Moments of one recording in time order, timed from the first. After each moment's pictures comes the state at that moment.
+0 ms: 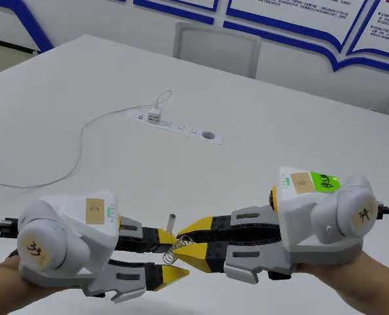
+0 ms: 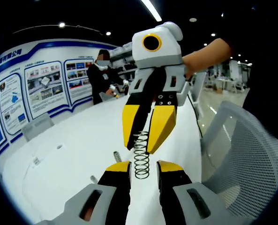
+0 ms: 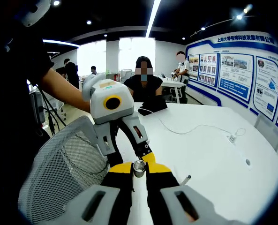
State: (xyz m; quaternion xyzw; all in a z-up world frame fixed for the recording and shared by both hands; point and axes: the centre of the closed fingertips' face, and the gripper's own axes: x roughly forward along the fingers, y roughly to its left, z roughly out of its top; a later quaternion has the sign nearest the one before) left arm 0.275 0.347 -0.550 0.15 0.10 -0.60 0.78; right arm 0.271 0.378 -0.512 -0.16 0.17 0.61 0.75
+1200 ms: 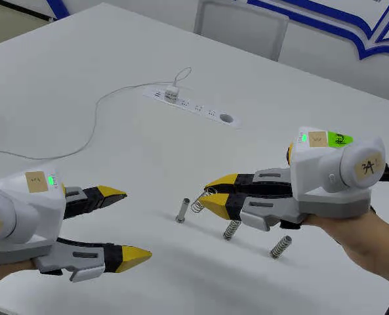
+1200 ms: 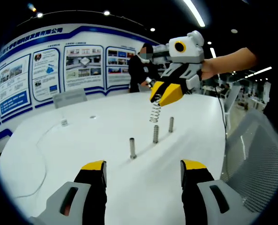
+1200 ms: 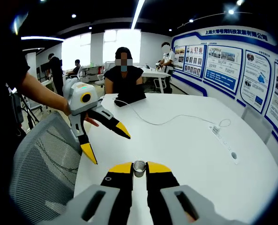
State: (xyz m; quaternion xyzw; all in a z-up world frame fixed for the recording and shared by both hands) left arm 0.316 0.429 -0.583 0.07 0.15 -0.46 0.87; right arm 0.348 0.364 -0.529 -0.19 0.21 0.55 0.79
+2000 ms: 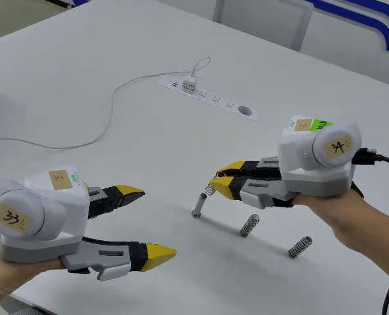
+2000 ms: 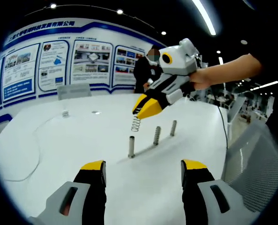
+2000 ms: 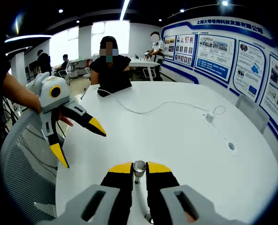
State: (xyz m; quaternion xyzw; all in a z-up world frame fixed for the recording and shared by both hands) left arm 0.319 0.424 -0.594 0.02 0.17 -0.44 0.88; right arm 0.394 0.369 -0.569 -0.20 0.25 0.50 0.80
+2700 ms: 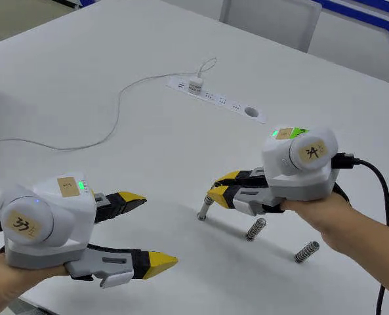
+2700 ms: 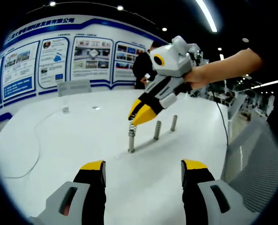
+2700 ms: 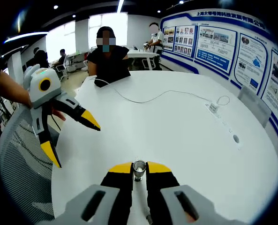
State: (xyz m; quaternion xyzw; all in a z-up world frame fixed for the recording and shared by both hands) left arm 0.318 0.427 -0.602 0.02 0.18 -0.44 0.88; right arm 0.399 0.375 -0.598 -0.21 0.29 0.49 0.79
